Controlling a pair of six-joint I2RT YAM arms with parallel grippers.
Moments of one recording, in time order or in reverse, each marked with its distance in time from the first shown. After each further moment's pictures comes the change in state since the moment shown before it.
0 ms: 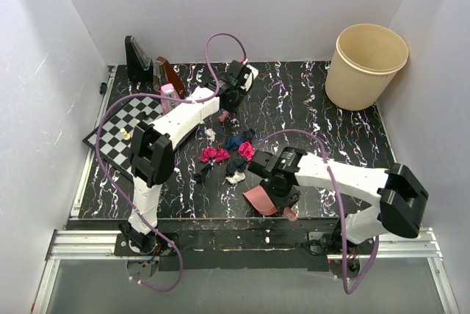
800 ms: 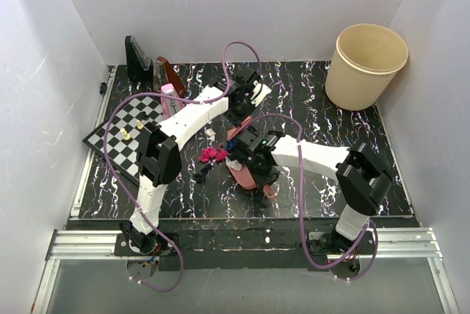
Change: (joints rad) left arm -0.062 0.066 0.140 -0.307 0.255 0.125; right arm -0.094 0.301 0.158 0.231 0.066 -0.056
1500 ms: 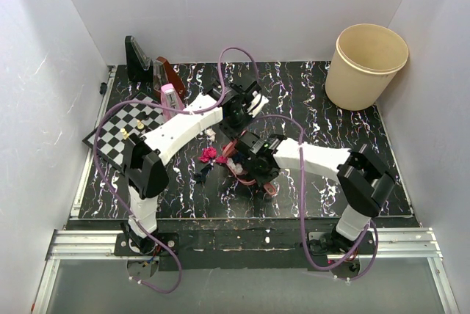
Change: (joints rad) left arm -0.074 -0.175 -0.116 -0.135 0.005 -0.118; right arm -0.014 0.003 -0.035 0.100 0.061 -0.098
